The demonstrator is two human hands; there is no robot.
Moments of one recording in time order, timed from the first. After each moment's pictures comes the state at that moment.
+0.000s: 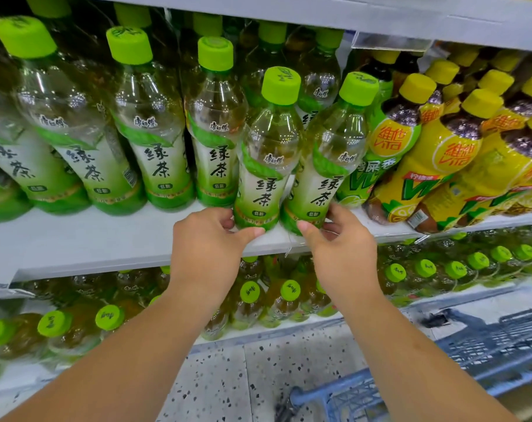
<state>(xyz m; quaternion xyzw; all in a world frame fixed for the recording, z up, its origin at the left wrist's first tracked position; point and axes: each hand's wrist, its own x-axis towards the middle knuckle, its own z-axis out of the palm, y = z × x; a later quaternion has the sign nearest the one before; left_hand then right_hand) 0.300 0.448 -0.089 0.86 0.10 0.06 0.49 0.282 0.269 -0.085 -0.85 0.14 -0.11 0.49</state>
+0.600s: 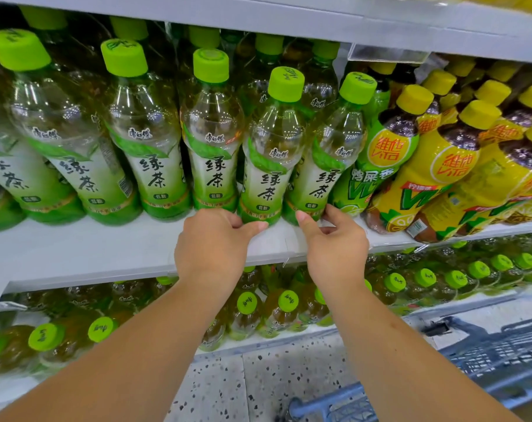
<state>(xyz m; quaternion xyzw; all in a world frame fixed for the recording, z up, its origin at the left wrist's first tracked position) 0.319 0.433 -0.078 0.90 0.14 0.02 0.42 0.309 0.277 -0.093 -0.81 0.21 -0.16 0.52</state>
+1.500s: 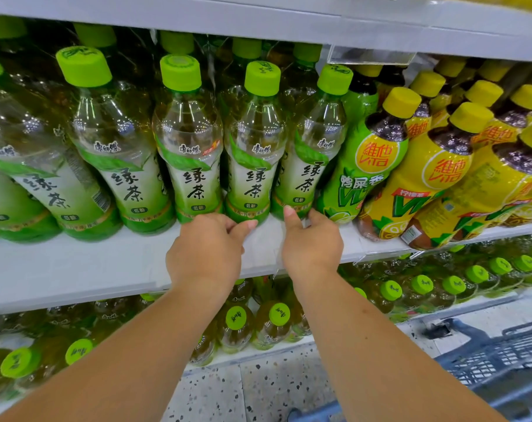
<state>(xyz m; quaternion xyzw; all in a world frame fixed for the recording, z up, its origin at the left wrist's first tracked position) 0.331 0.418 -0.079 0.93 0.13 0.01 0.35 0.339 0.292 -0.094 -0.84 0.30 -0.09 0.45</state>
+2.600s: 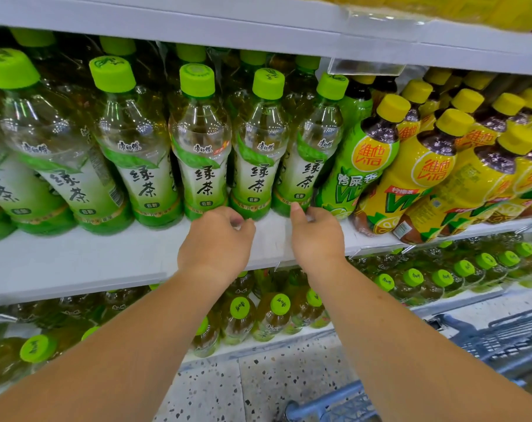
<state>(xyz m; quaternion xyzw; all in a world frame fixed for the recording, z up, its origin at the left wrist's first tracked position) 0.333 0.427 -0.079 0.90 0.11 -0.04 0.42 0.337 0.281 -0.084 -0.85 0.28 -0.04 0.45</state>
